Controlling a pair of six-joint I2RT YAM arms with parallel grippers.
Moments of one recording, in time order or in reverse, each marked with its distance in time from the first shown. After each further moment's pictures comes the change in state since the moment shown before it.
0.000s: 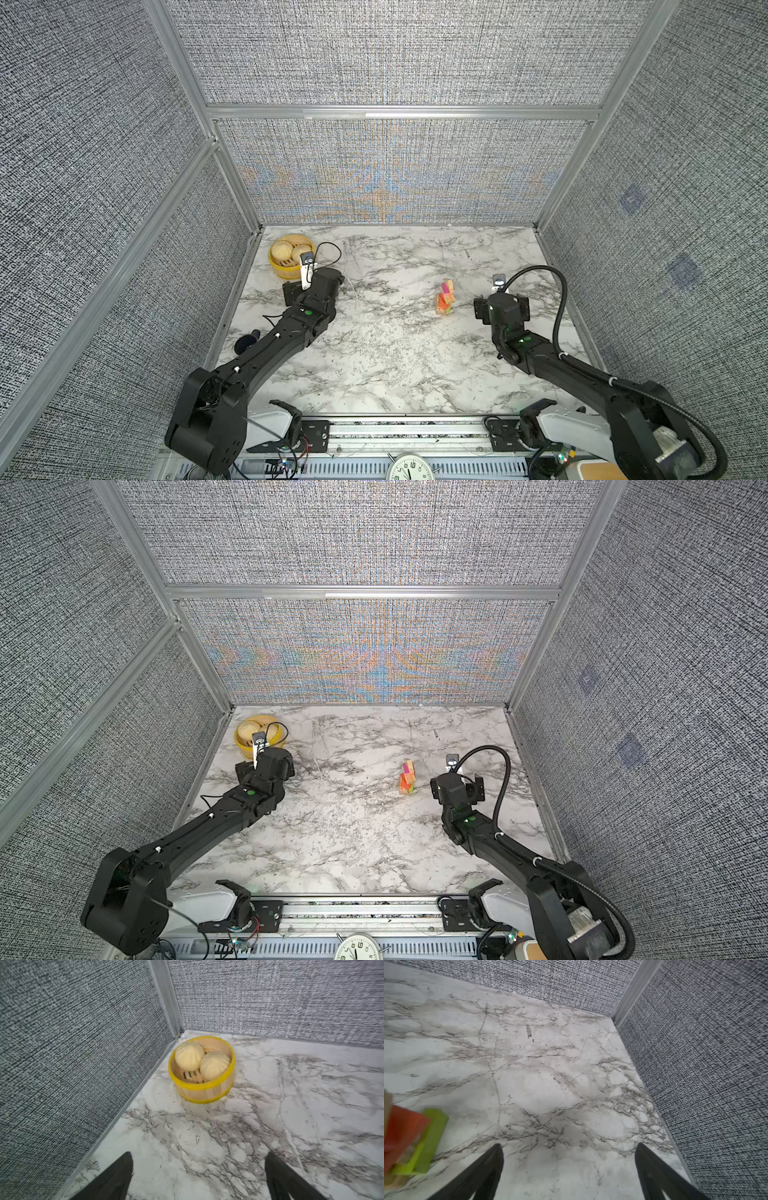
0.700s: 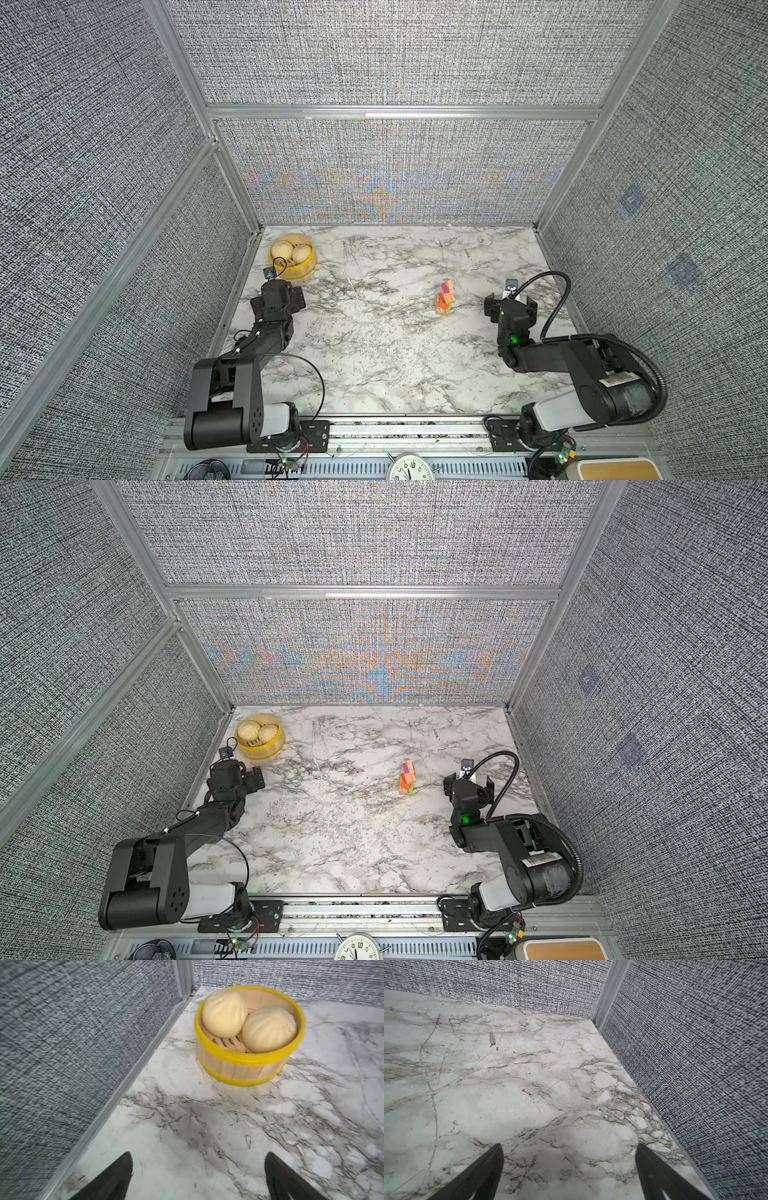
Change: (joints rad) left arm 0.442 0.099 -0.258 0.423 0.509 0.216; right arm -0.177 0.304 -0.146 0.627 -0.136 -0.051
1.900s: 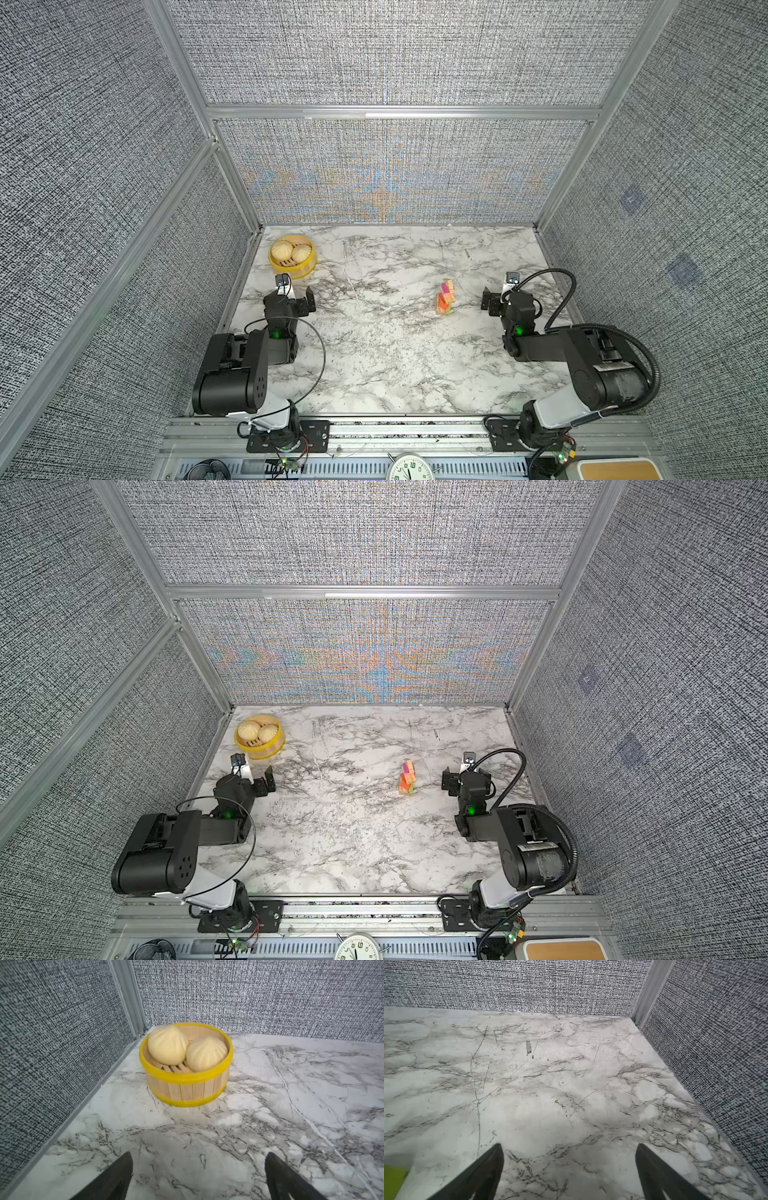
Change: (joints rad) left arm -0.012 0.156 -0.174 0.564 0.209 0.075; right arm -0.106 0.069 0.072 -0.014 -0.291 0.054
